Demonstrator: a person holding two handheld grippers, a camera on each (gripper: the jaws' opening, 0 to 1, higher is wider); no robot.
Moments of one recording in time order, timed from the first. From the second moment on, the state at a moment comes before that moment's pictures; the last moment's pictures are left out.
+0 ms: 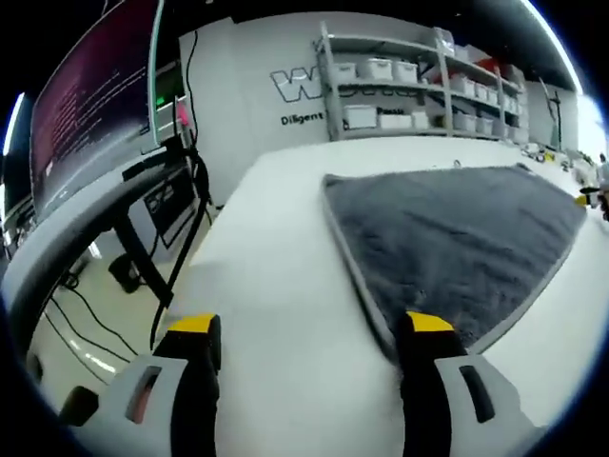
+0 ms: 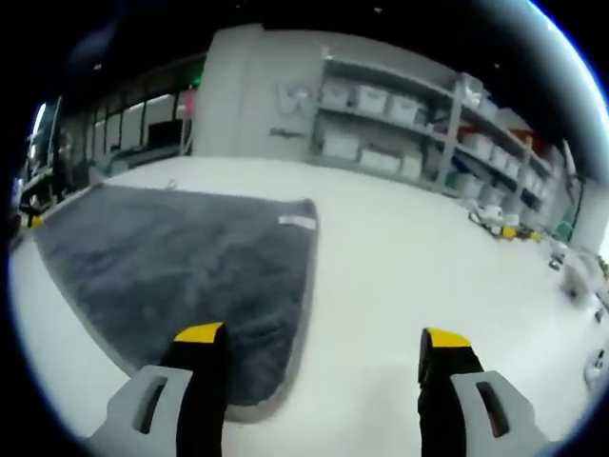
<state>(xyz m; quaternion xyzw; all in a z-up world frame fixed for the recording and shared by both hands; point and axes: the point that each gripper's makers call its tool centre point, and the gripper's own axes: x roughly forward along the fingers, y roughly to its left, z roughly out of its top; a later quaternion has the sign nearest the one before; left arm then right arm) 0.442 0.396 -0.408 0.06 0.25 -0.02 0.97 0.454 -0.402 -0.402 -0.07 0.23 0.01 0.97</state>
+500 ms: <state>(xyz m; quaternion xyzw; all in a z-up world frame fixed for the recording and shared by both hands) 0.412 0.346 -0.380 0.04 0.19 -0.10 0.98 0.418 -0.398 -0.372 -0.08 0.17 0.00 0.98</state>
